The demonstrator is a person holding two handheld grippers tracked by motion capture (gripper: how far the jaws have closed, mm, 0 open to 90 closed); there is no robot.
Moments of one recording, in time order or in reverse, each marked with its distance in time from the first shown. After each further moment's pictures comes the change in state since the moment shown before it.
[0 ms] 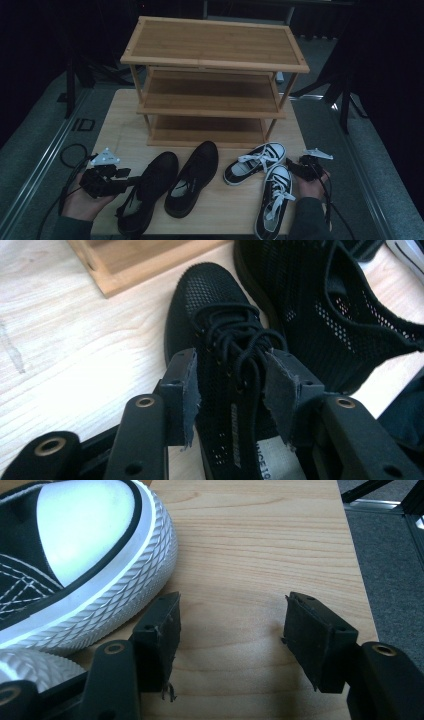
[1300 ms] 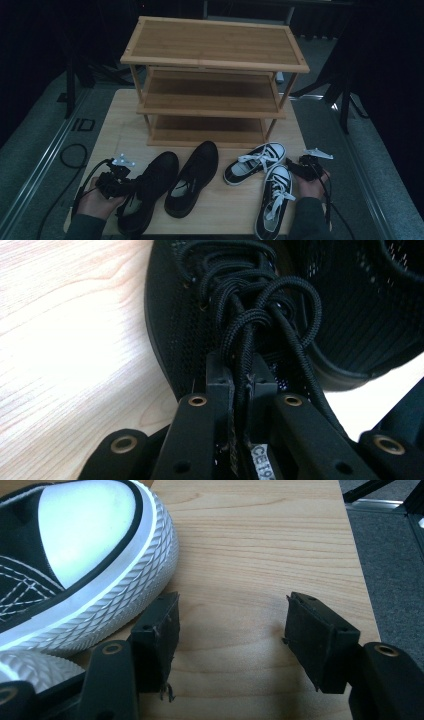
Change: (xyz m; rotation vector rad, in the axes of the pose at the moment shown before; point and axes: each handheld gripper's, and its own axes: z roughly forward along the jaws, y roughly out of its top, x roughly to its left) left arm 0.002 -0.005 0.041 0.145 -0.024 -0.065; right arm 0.000 0.000 0.000 -0.001 0.007 0.005
